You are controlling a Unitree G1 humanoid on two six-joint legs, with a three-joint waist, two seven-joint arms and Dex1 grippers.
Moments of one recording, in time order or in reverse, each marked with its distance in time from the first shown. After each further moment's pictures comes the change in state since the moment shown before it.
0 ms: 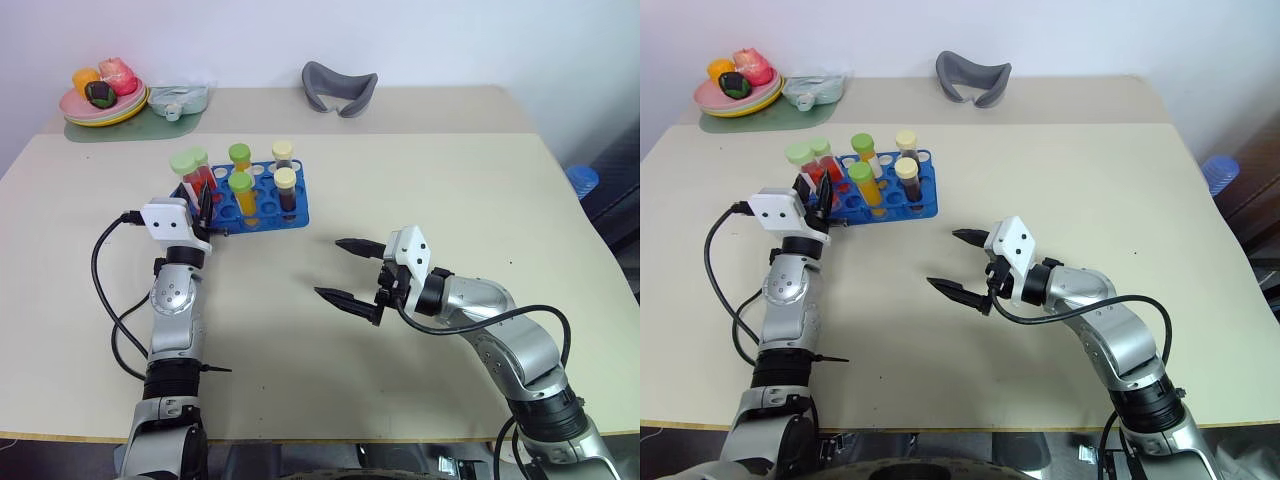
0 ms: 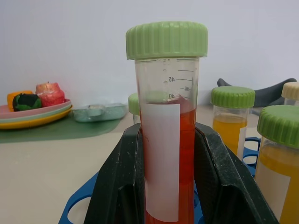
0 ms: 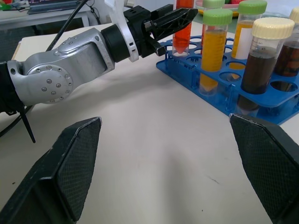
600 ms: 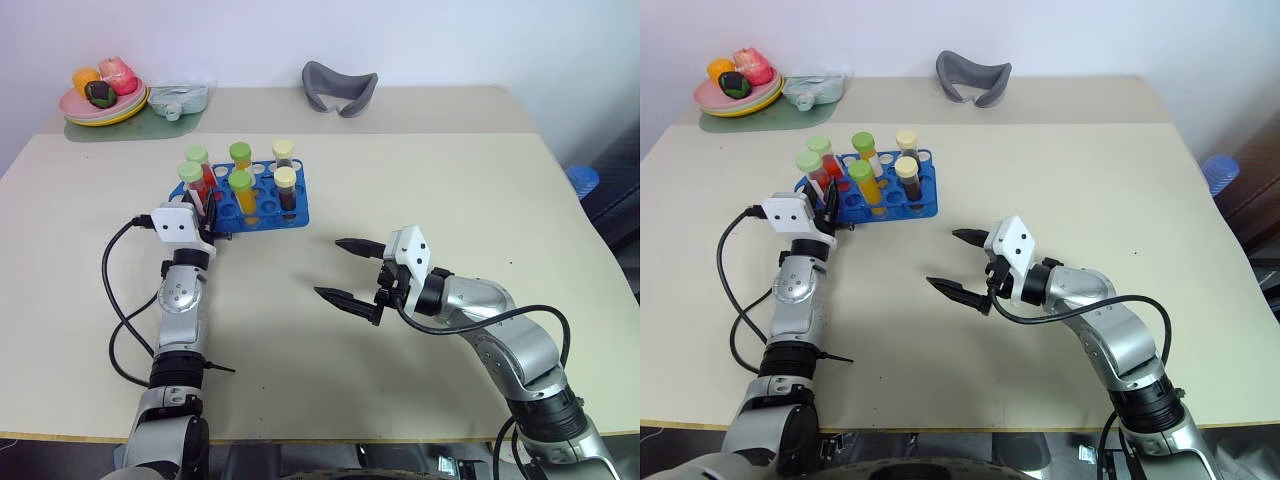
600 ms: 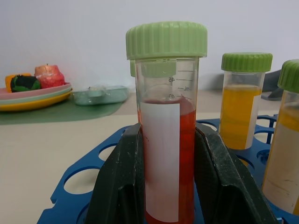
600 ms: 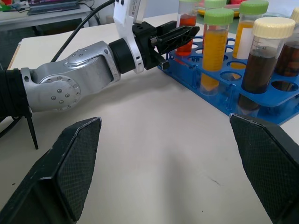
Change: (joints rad) left arm -0.050 0.004 -0.001 0.176 0.010 -0.079 0.012; right arm 0.000 0.003 0.000 0.000 0.000 0.000 -0.003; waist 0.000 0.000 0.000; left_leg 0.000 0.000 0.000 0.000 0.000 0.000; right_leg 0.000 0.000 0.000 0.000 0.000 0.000
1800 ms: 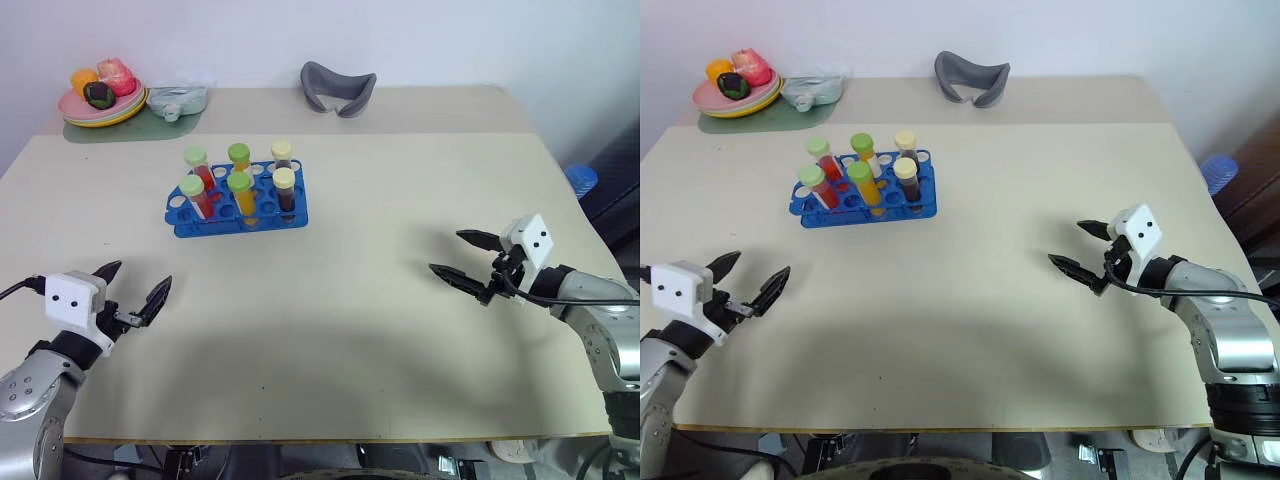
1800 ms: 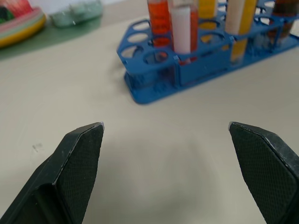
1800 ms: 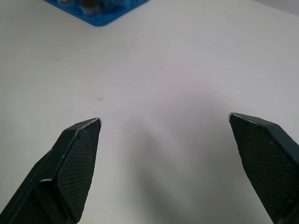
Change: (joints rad) left arm 0.722 0.388 0.248 -0.750 -0.334 0.587 -0.408; right arm 0.121 -0.285 -0.391 0.327 -0.013 -0.114 0.143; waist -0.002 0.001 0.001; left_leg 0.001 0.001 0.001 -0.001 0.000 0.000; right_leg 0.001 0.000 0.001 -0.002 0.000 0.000
